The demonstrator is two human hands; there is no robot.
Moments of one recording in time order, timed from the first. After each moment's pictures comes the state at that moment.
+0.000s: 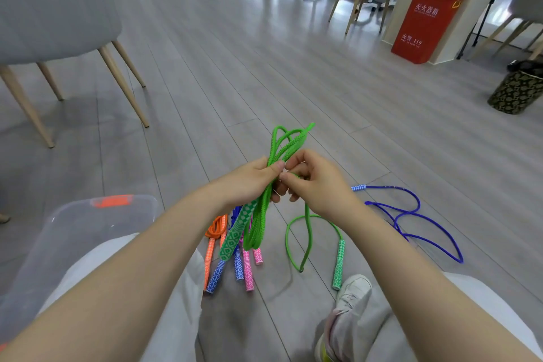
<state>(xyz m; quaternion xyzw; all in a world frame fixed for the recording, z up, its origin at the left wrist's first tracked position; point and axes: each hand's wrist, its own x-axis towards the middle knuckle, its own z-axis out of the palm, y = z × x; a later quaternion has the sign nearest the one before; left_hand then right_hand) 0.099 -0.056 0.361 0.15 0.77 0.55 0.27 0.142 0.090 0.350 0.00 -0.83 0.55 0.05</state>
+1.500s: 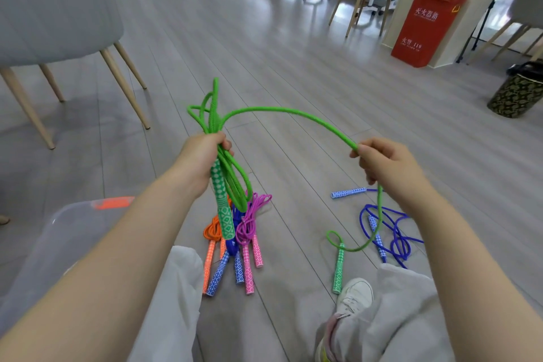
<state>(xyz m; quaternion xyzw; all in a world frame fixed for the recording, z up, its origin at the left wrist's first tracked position) 0.046 -0.098 0.364 -0.10 0.63 0.76 0.09 0.154 0.178 0.385 -0.10 -0.83 0.54 0.11</state>
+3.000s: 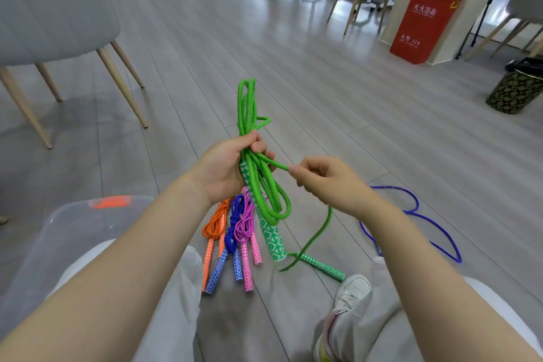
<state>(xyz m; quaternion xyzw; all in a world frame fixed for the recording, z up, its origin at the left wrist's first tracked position) 0.081 -0.066 0.380 0.00 0.46 0.83 0.31 0.149 0.118 0.369 0.00 -0.88 0.48 -0.03</state>
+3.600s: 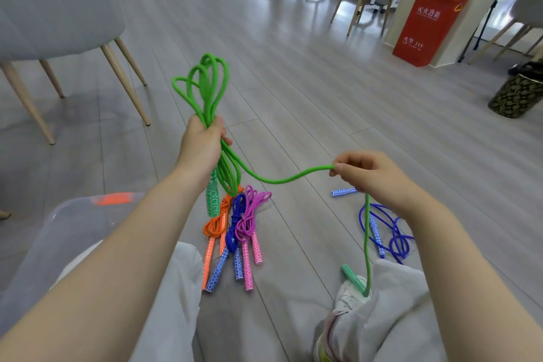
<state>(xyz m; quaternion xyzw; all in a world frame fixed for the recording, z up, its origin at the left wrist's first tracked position) 0.049 -0.095 0.365 -0.03 0.73 0.68 -0.07 0.161 0.167 0.381 -0.03 -0.87 0.49 -0.03</state>
